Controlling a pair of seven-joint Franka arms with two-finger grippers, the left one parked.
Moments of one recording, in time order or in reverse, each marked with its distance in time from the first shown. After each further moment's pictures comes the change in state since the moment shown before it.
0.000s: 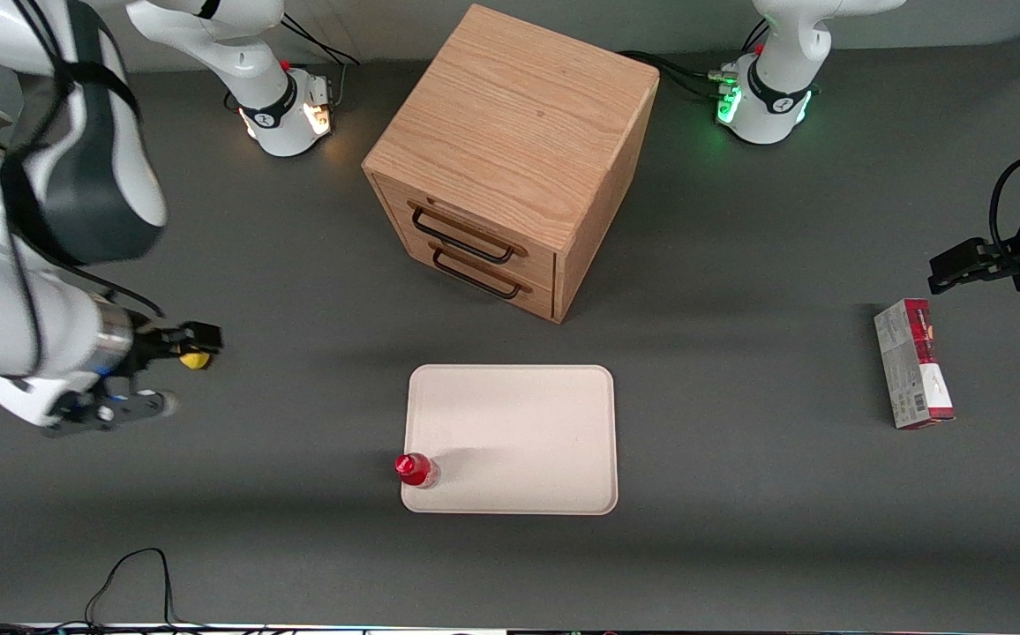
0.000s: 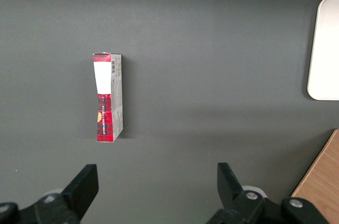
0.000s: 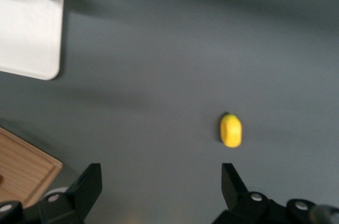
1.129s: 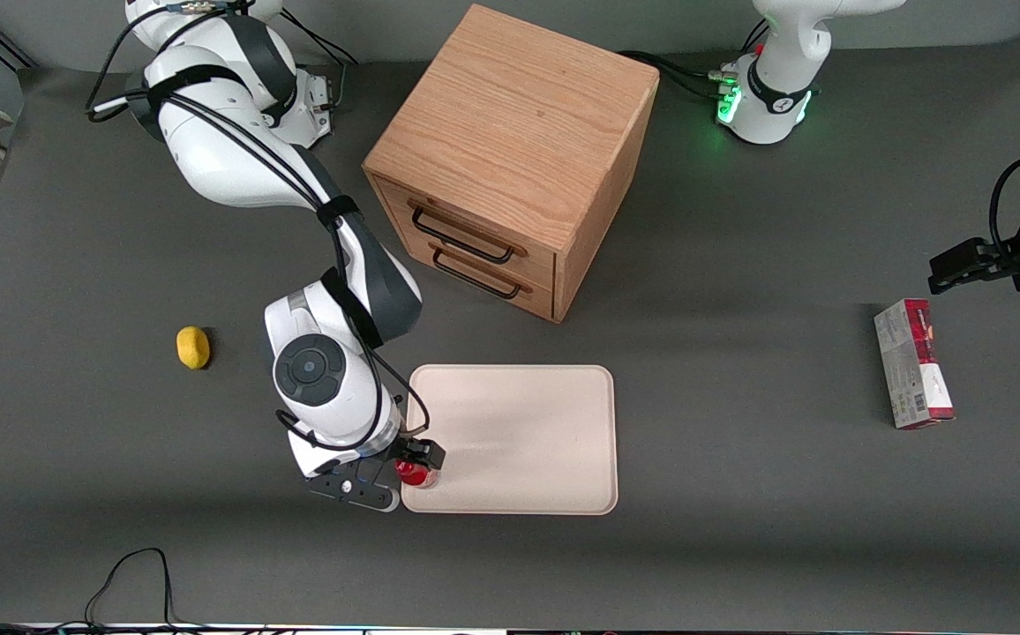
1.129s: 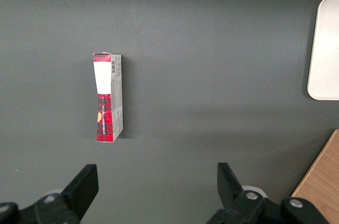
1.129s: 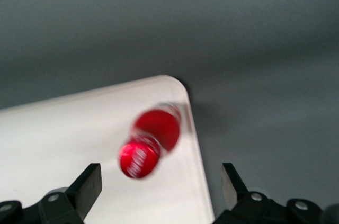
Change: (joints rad) arm 0.318 0.578 0.013 0.428 -0.035 0.391 0.748
